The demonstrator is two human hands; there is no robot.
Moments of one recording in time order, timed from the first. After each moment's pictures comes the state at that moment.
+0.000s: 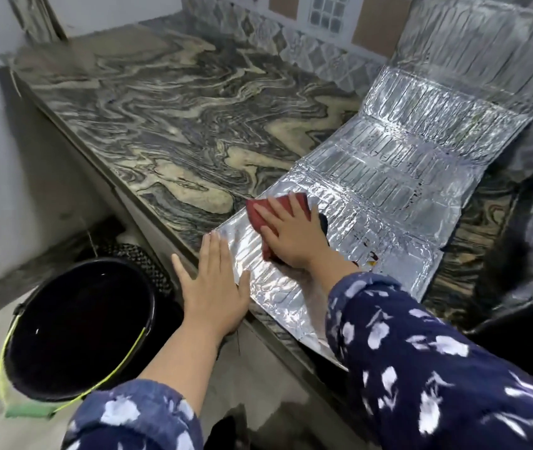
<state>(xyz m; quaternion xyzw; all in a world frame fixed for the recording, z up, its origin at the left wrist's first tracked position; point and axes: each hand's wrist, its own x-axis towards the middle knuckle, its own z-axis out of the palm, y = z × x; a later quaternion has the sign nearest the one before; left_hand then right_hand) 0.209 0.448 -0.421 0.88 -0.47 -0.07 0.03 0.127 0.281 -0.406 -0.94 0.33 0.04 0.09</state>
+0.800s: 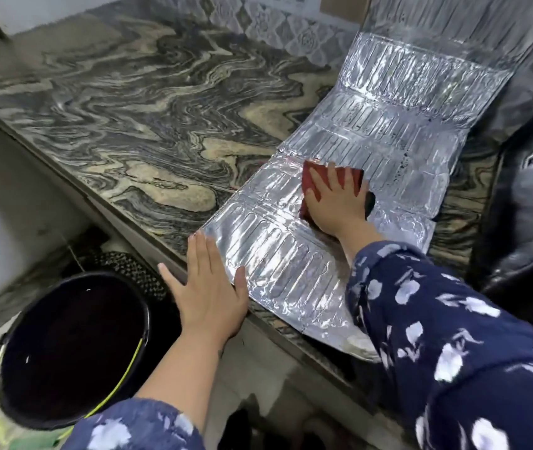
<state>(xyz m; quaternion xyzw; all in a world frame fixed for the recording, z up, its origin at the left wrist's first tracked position) 0.206 0.448 -0.424 0.88 -0.47 -0.06 0.04 0.079 0.227 -0.407 -0.82 0.56 0.02 0.10</state>
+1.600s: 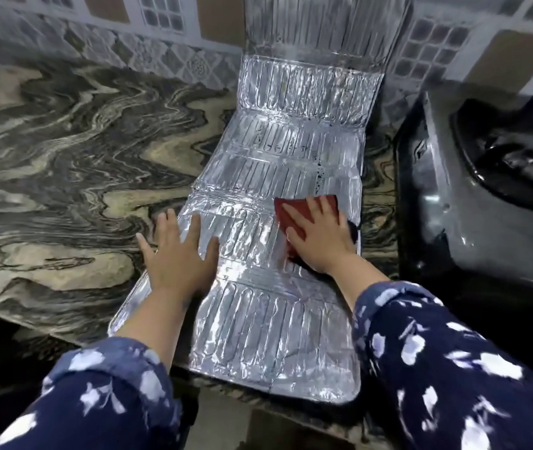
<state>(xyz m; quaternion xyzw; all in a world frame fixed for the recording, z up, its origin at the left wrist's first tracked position) 0.231 0.292 -0.421 0.79 -0.60 -0.05 0.06 -0.007 0.224 -0.411 -0.78 0.62 0.04 0.07</state>
